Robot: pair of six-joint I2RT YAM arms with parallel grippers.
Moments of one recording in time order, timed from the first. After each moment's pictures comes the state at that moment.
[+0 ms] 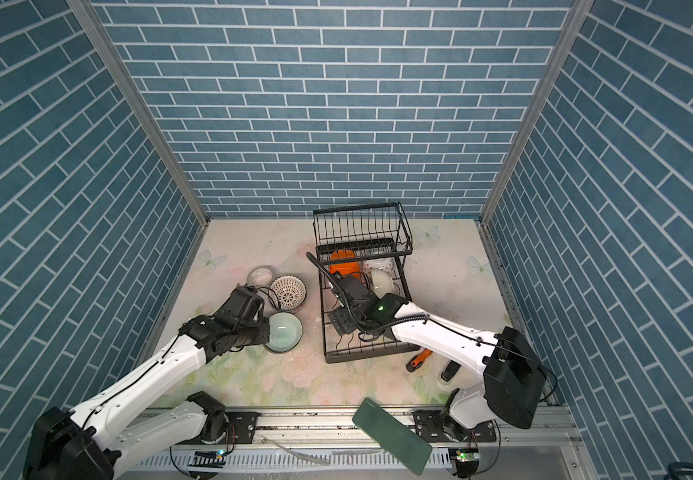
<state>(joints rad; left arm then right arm) -0.50 1.00 0.67 -0.74 -0.11 -0.54 0.99 1.45 1.07 -0.53 0.18 0.19</state>
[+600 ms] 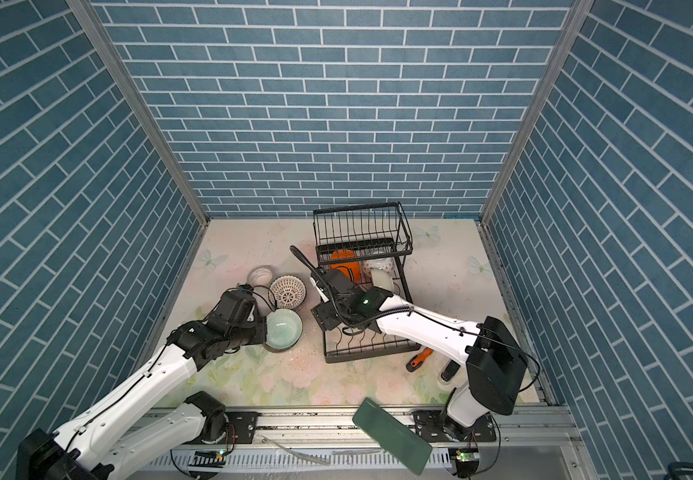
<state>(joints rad) -0.50 0.91 0.67 -0.73 -0.09 -0.53 1.03 1.57 1.22 -0.50 0.05 0.24</state>
